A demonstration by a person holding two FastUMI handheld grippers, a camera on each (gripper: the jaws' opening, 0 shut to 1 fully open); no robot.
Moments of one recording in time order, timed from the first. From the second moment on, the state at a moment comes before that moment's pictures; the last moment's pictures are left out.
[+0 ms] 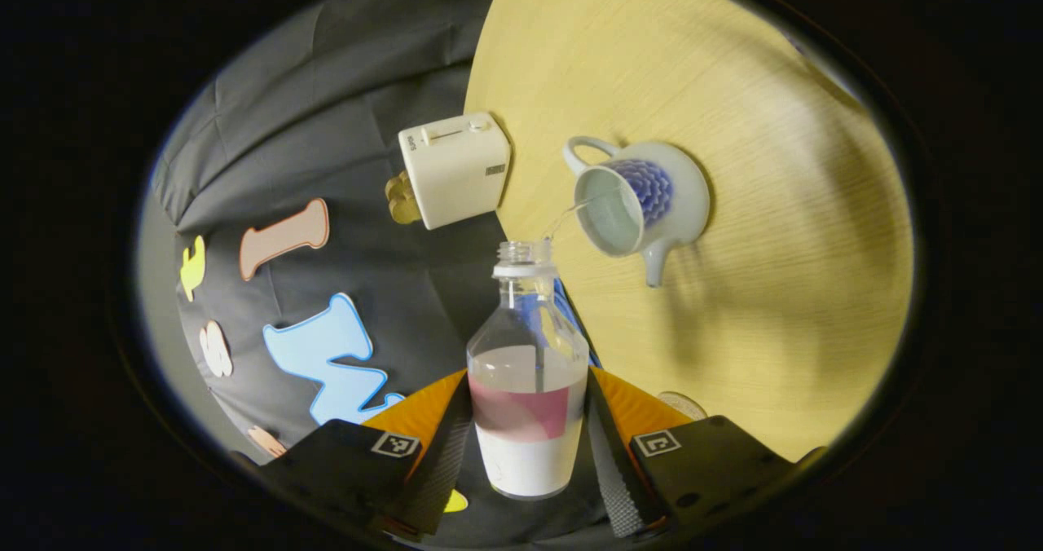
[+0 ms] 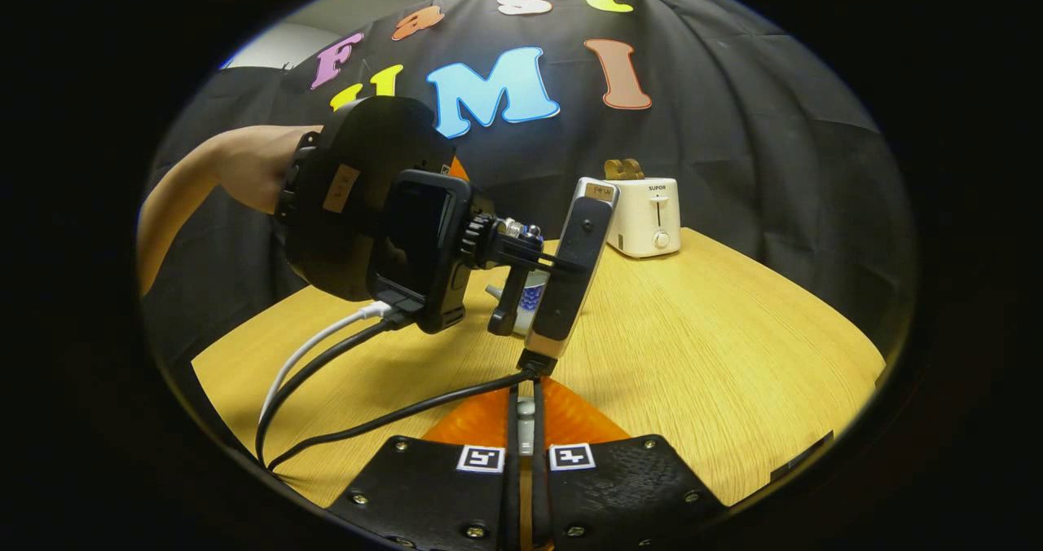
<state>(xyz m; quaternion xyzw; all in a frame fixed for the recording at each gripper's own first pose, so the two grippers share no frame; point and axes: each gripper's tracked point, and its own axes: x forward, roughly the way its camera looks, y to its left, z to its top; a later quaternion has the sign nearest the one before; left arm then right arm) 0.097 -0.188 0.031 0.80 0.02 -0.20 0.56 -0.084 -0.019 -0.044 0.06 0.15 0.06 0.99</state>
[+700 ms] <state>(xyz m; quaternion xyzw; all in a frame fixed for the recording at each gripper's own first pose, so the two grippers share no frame) 0.095 -0.179 -0.012 0.67 0.03 -0.26 0.70 -0.084 -0.015 -0.032 0.04 0.12 0.05 0.99</state>
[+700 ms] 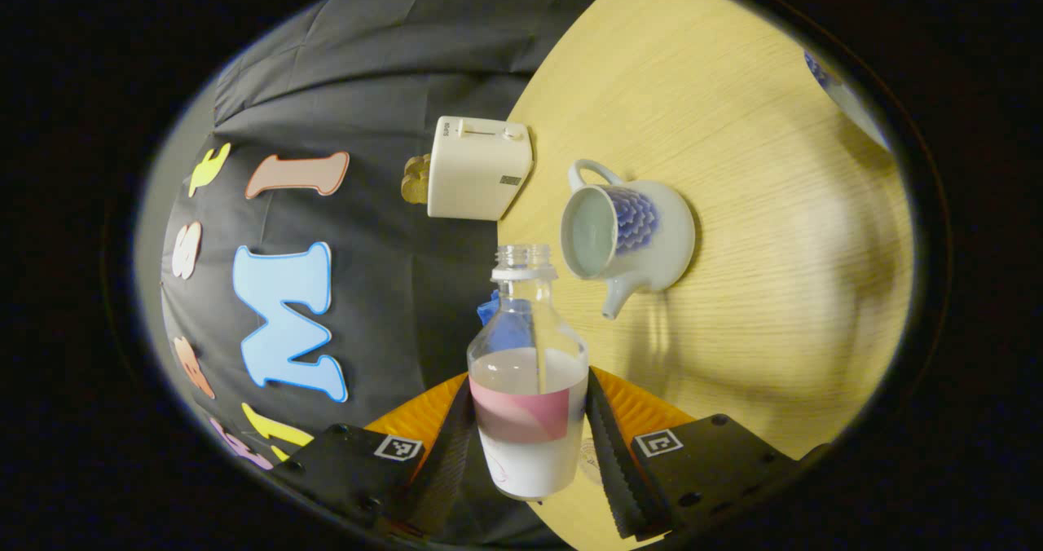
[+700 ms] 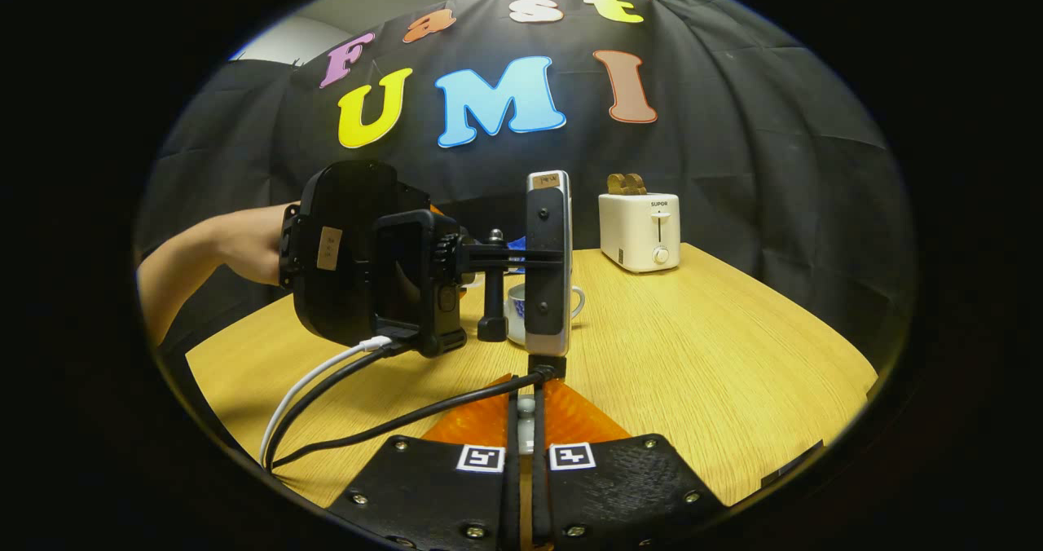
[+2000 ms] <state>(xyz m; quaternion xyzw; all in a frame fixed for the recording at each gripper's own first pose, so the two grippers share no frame) 0.100 0.006 0.045 -0.03 -0.01 -0.12 0.99 -0.005 0.030 0.004 0.02 0.03 0.12 0.99</state>
